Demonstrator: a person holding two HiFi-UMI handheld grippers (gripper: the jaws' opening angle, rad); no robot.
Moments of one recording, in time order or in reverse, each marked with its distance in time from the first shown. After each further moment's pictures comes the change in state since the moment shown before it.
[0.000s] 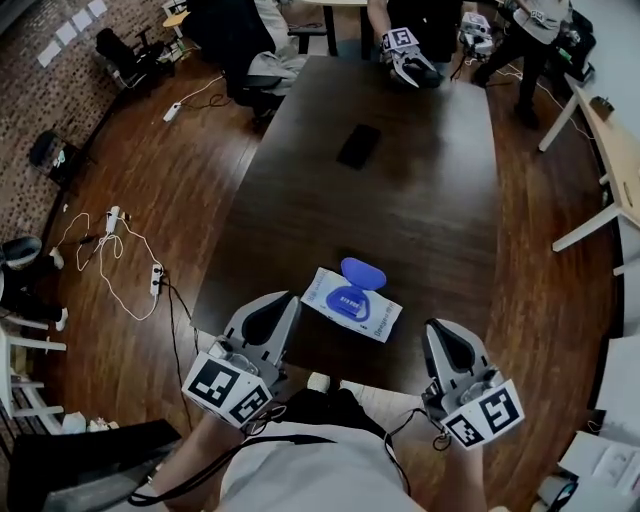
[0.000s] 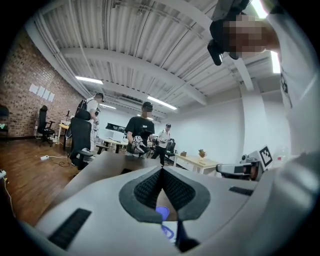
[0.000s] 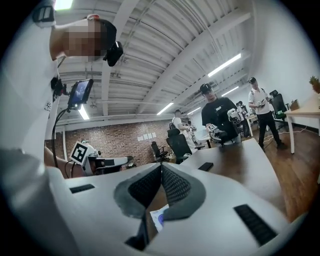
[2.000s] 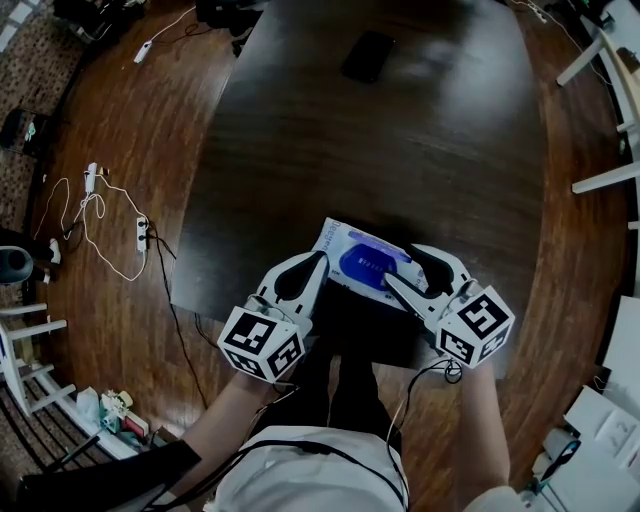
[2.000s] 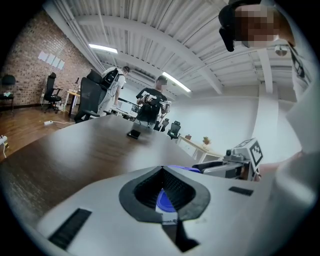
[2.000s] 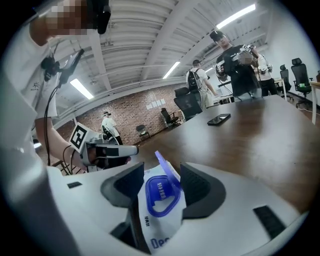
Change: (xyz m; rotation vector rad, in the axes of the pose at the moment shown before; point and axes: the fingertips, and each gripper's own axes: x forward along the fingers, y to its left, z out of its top) left arm 0.066 0.076 -0.186 -0.198 0.213 -0.009; right arm 0.132 -0.032 -0.191 0.047 0.411 0.182
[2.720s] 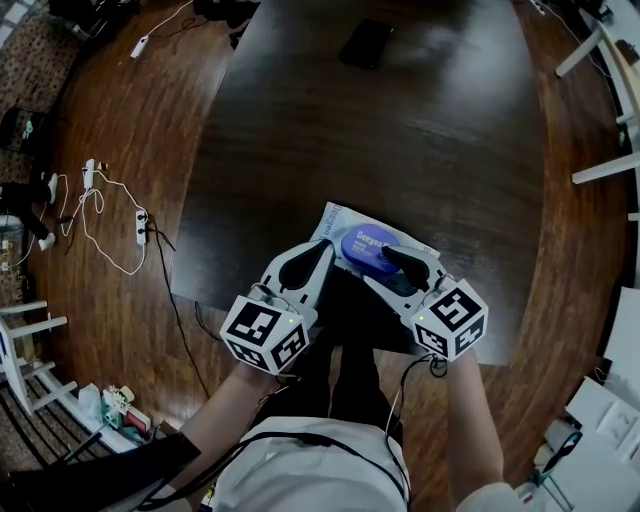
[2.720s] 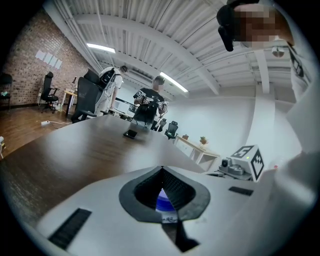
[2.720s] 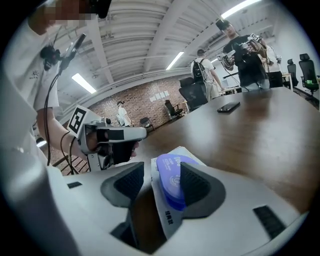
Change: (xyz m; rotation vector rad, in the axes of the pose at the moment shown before) left arm -0.004 -0.014 -0.001 0.010 -0.003 -0.030; right arm 0.023 0.034 -0.041 -0.002 0.088 0.044
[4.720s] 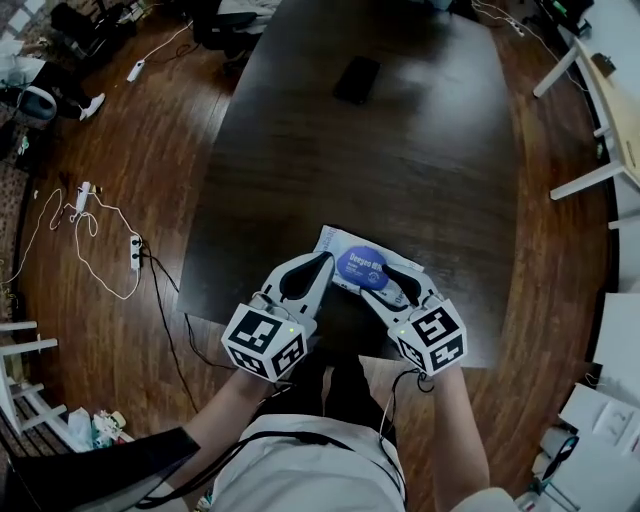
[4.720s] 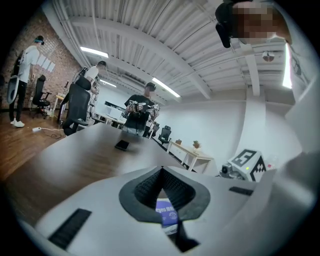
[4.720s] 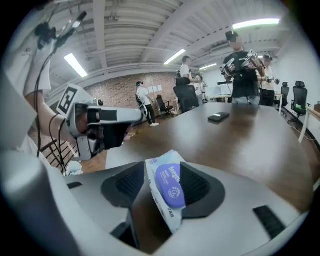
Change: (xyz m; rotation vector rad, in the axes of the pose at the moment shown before) left arm -0.010 -0.017 0.042 0.046 -0.054 -0.078; right arm -0.013 0.002 0.012 -0.082 0.076 -0.193
